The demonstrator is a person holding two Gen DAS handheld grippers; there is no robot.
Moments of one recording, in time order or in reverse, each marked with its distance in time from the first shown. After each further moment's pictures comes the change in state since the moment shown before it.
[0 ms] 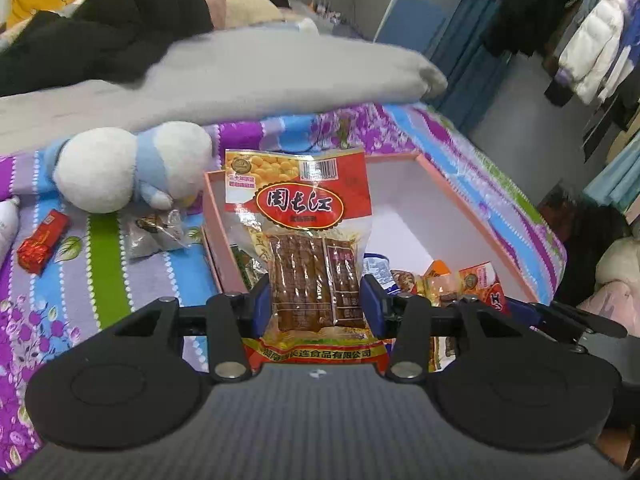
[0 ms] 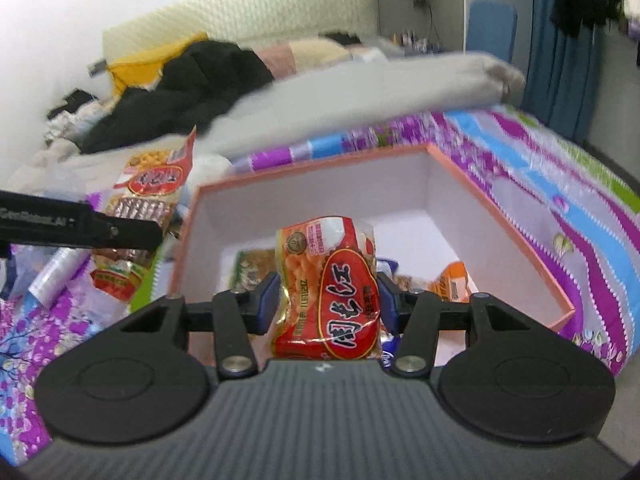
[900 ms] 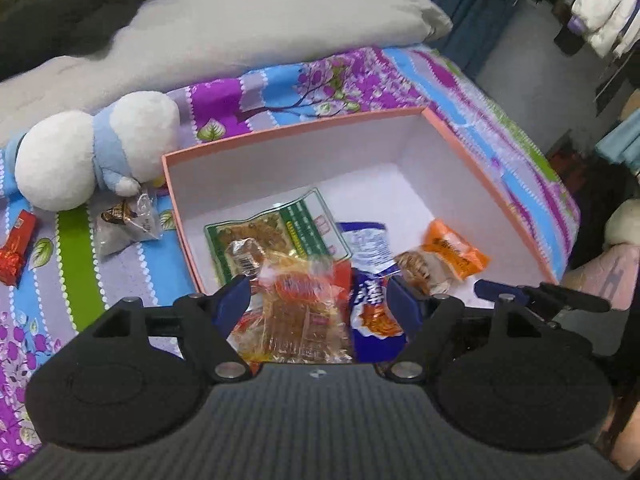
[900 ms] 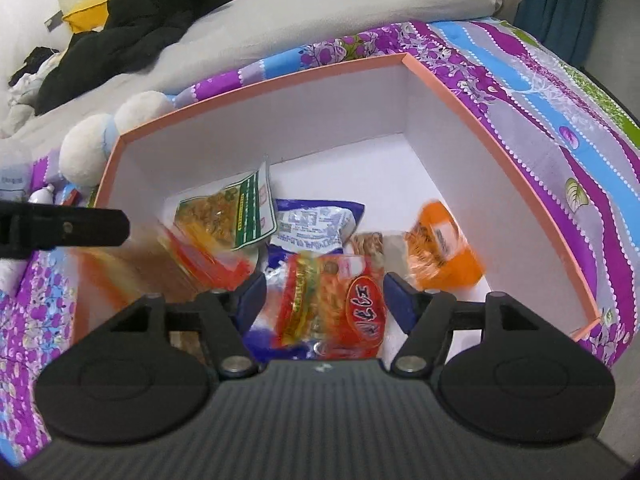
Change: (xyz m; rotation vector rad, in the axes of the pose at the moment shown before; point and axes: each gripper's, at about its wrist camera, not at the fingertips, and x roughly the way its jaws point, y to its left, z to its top) left arm 0.058 -0.014 0.028 0.031 0.165 0.008; right arm 0.064 -0.035 0.012 0.054 0.227 -0.051
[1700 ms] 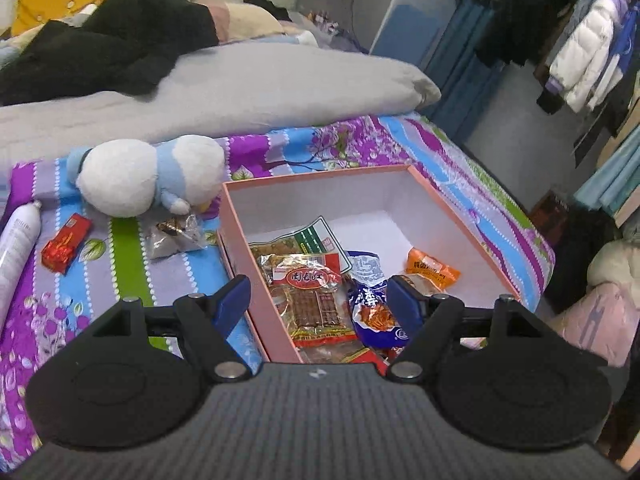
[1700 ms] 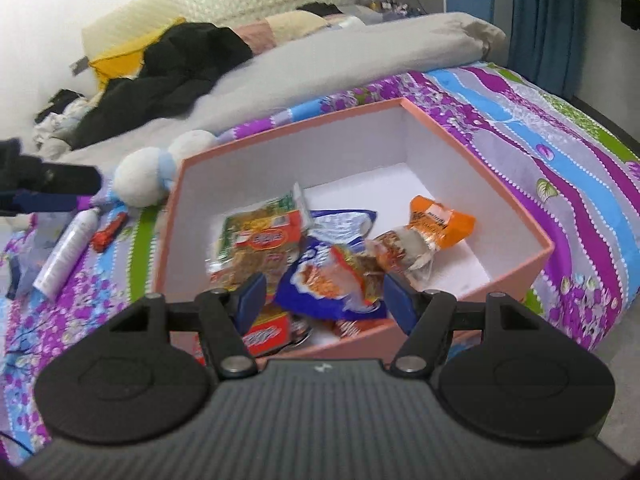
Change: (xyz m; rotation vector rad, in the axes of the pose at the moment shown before) left arm -0.116 0.025 -0.068 -0.045 -0.227 -0.018; right arm -0.089 0.020 -0.071 0.026 -0.194 0.057
